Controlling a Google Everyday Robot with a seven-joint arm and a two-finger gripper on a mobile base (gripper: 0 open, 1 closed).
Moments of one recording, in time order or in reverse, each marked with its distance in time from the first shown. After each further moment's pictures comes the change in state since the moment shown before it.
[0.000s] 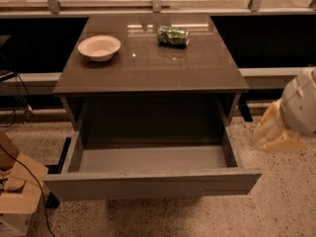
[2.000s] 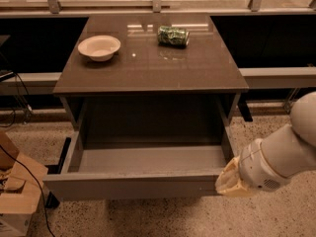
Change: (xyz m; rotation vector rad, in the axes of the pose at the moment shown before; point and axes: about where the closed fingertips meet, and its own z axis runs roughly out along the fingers) arm 0.011 0.032 0.156 -0.106 -0.174 0.066
